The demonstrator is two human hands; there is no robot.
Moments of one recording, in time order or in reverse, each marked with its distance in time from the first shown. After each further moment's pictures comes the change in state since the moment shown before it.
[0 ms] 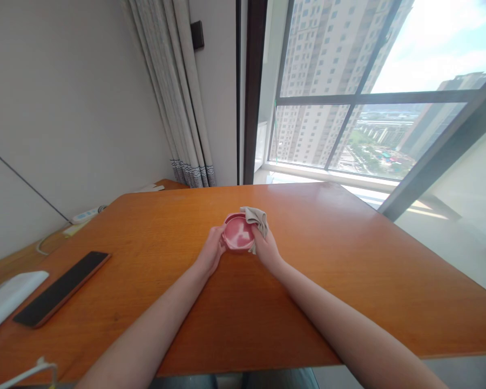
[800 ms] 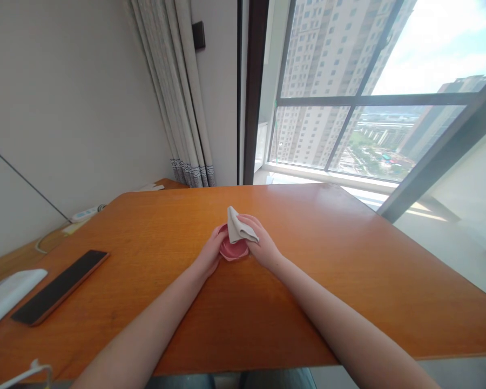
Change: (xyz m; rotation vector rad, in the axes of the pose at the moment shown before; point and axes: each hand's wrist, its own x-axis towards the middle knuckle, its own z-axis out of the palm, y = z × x) left_hand 0.000 -0.002 0.000 0.083 -0.051 0.000; right_hand 0.006 -0.015 -0.017 -0.262 -0.266 -0.241
